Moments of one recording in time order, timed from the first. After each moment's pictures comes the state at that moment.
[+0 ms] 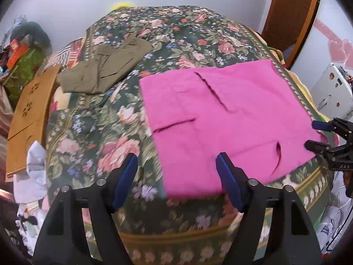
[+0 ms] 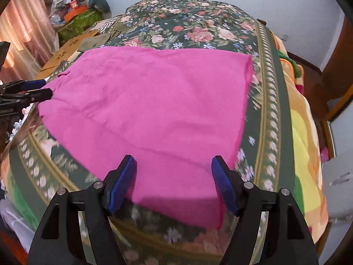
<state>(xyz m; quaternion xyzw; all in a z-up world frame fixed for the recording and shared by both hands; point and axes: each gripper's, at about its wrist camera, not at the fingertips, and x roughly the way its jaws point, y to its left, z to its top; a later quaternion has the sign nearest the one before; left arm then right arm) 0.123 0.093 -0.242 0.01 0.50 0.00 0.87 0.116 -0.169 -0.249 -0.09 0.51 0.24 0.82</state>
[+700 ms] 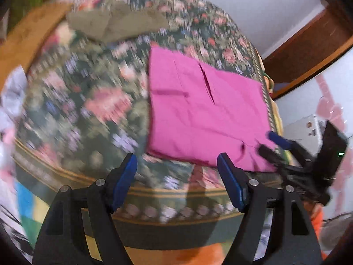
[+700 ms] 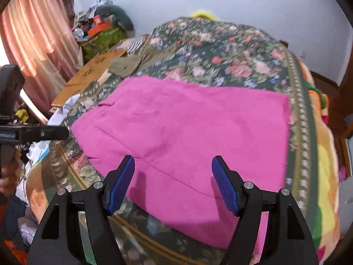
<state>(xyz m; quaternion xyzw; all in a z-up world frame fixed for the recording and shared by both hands) 0.097 0.117 -0.239 -0.24 0.54 -0.03 0.80 0.121 -0.104 -0.230 -0.05 0.46 0.32 0.83</state>
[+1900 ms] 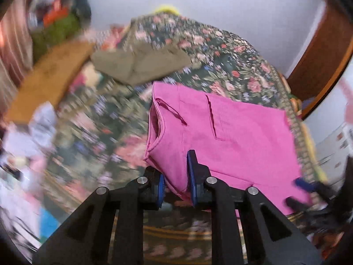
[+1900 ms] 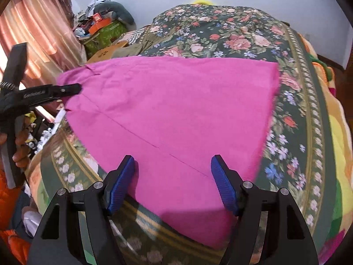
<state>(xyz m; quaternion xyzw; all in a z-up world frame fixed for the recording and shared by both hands) 0.104 0.118 -0.221 -0.11 0.44 0.10 0.88 0.102 -0.136 -0.251 -0.02 0.48 0.33 0.81</state>
